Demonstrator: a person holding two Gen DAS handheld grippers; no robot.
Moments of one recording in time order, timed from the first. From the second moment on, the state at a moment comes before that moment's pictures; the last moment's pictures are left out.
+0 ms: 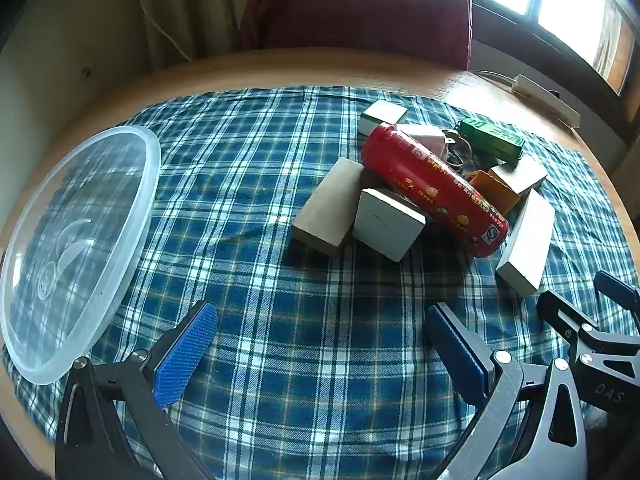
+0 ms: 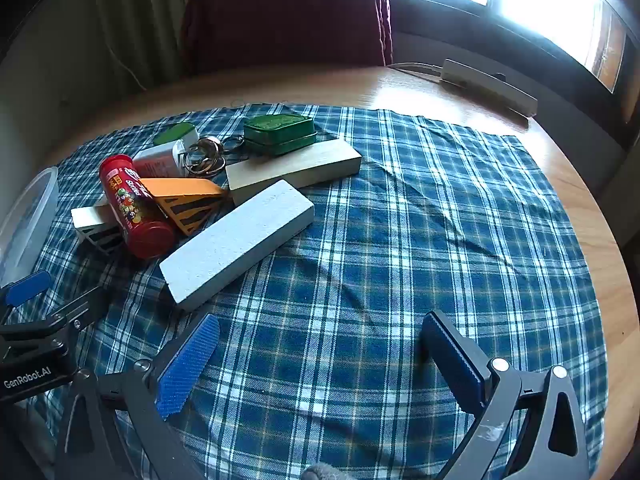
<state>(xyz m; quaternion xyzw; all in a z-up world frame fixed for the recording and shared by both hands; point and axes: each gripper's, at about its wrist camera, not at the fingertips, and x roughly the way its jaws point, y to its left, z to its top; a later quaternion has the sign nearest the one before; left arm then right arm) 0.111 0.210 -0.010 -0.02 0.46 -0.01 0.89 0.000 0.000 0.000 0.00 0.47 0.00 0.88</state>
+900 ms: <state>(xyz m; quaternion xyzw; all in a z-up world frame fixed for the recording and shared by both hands) 0.119 0.211 -0.006 -0.02 0.47 -0.02 0.88 0.000 0.000 0.000 0.00 0.47 0.00 0.88</state>
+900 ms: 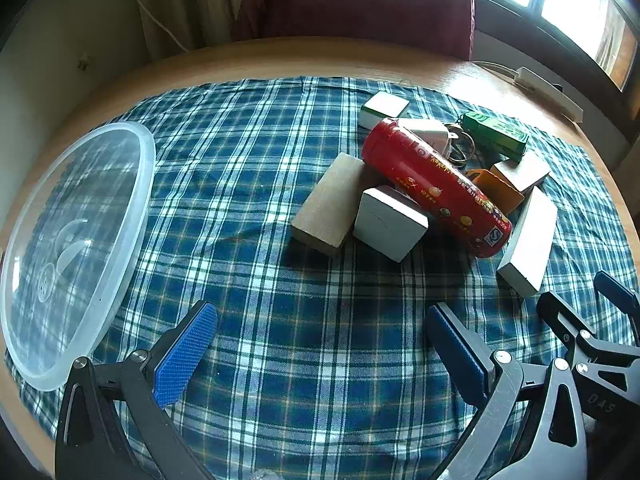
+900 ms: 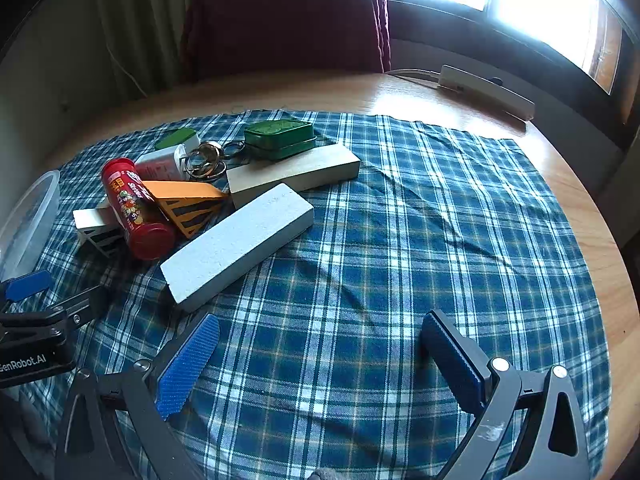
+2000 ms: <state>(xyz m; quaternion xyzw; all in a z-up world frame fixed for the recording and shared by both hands) 0.104 0.221 -0.002 -0.02 0.44 -0.04 0.89 0.085 0.014 0.007 -0.08 0.49 0.13 0.86</state>
